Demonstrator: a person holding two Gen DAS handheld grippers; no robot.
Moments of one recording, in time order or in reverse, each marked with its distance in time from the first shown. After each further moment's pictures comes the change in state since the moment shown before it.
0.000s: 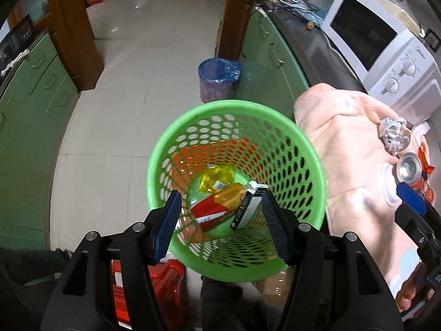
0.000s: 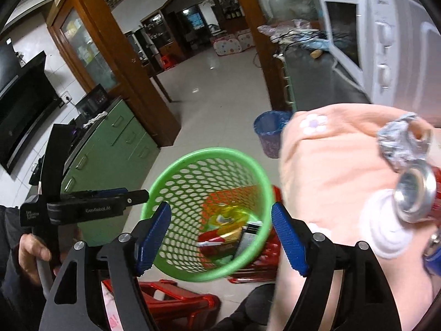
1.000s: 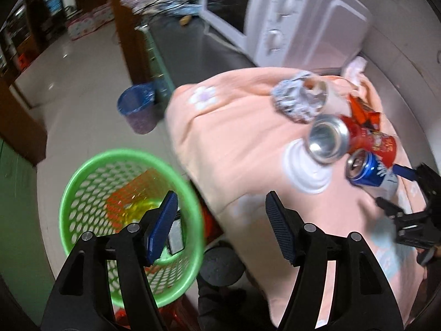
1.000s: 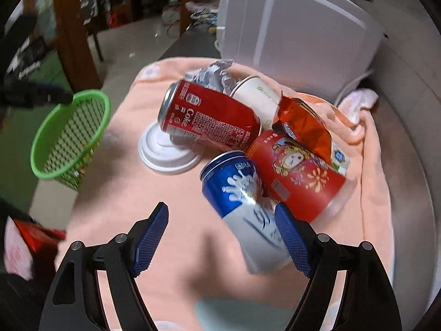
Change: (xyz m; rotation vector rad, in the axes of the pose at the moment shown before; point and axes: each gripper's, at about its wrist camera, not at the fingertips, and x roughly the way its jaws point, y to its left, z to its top) left arm -0.009 -0.191 0.006 0.406 -0.019 -0.168; right arm -0.093 -0.162 -0.061 -0.205 0.190 -0.436
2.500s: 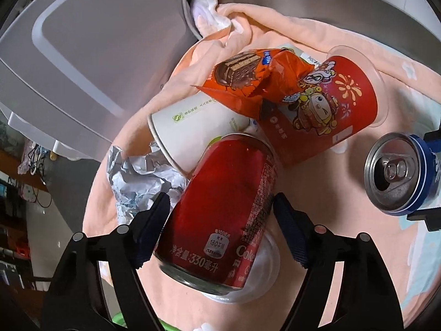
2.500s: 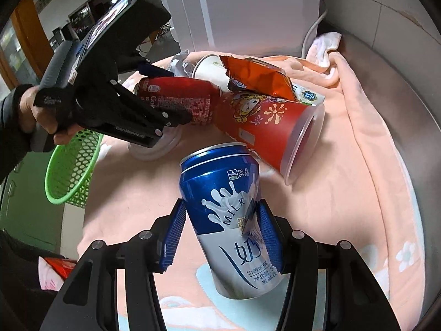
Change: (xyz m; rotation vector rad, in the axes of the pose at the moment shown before) left arm 0.102 -0.205 0.050 0.857 0.022 -0.014; right arm -0.019 -0.045 -0.055 0.348 -0.016 0.106
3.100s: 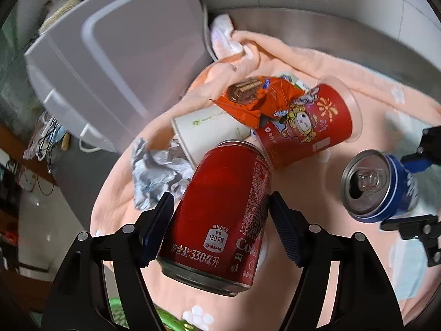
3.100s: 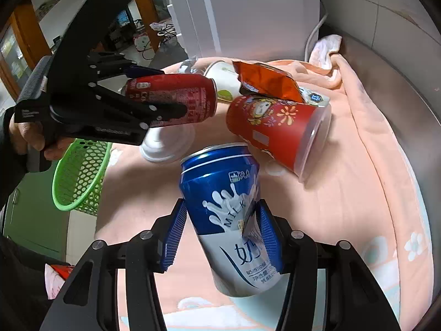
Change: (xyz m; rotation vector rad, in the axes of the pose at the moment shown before) left arm -0.052 0.007 -0.024 -0.113 -0.111 0.004; right arm -0.008 0.017 -0.003 0.015 -0.037 0.019
